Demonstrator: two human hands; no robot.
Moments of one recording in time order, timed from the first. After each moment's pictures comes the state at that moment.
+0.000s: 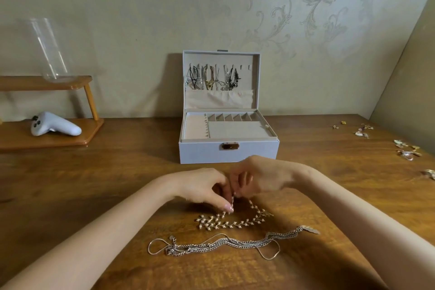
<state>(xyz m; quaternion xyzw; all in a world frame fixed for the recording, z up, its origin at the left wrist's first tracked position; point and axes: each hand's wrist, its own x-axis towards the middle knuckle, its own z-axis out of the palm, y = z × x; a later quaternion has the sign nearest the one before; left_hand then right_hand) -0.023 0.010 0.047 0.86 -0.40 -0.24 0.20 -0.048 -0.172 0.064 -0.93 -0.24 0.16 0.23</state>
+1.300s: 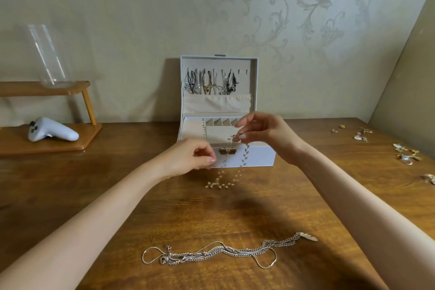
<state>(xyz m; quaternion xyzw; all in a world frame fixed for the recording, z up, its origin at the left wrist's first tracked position) 0.008 0.024 0.066 0.87 -0.30 -0.09 0.38 -0.013 -0.203 0.087 -0.77 -0.17 -0.05 0.61</state>
